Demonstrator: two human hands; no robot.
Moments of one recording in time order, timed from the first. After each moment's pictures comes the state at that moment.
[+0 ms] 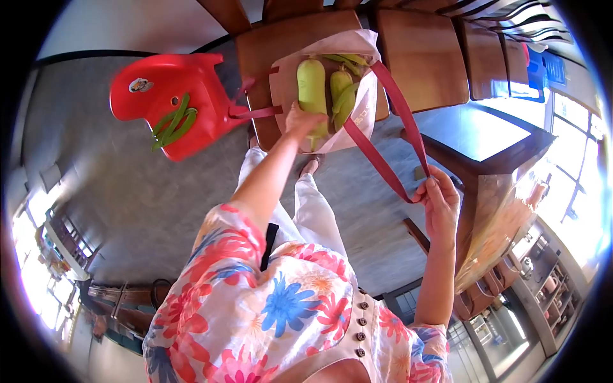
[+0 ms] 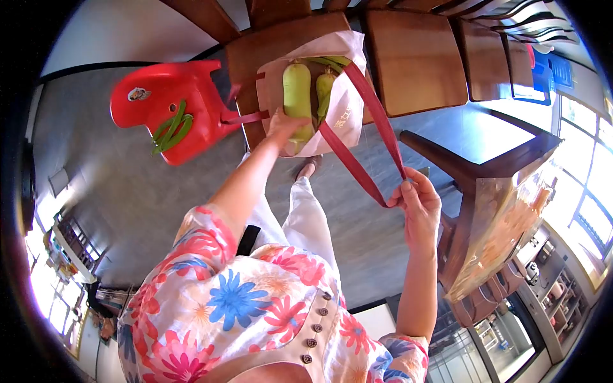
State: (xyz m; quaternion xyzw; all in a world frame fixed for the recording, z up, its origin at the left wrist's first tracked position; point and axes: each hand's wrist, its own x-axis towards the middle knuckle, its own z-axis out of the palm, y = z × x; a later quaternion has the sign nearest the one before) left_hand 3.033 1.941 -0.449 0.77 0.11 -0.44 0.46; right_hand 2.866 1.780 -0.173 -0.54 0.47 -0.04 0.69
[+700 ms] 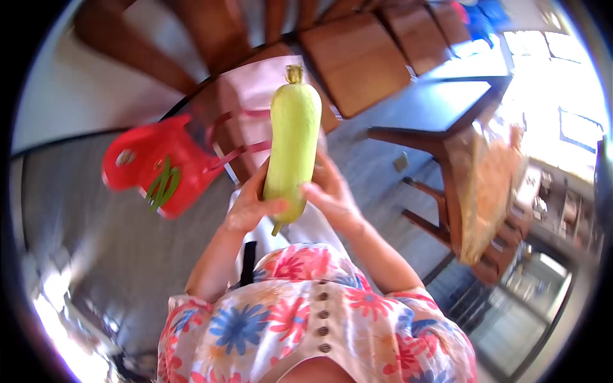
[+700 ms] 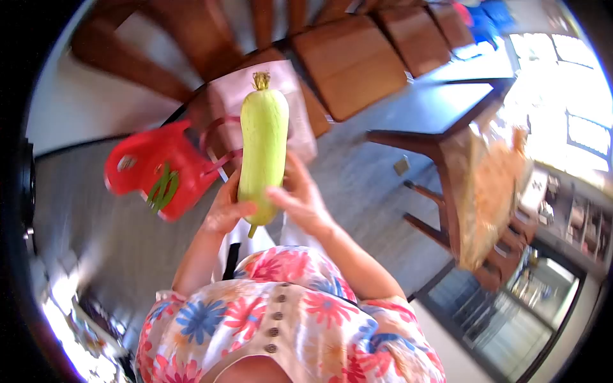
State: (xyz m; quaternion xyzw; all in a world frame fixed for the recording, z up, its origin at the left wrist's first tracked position) left_hand 3.027 2.000 -0.198 0.40 -0.10 -0.59 0.70; right_hand 2.915 1.876 -0.172 -0.49 0.37 -0.10 0.79
